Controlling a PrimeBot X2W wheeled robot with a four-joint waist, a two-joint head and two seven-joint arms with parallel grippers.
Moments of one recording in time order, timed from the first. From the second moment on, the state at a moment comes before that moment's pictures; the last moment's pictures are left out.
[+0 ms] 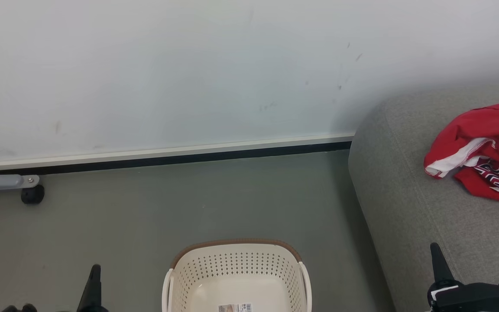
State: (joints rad) left arm 0.04 0.10 0.02 0.22 -1.18 -0.03 -0.01; right arm -0.05 -0.08 0.02 0.27 1.14 0.04 -0.01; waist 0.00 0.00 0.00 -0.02
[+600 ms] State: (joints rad) left arm -0.02 0.07 0.05 0.25 -1.38 -0.07 0.05; right arm -0.07 -0.06 -0.05 0.29 1.36 0.08 0.05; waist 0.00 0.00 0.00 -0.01
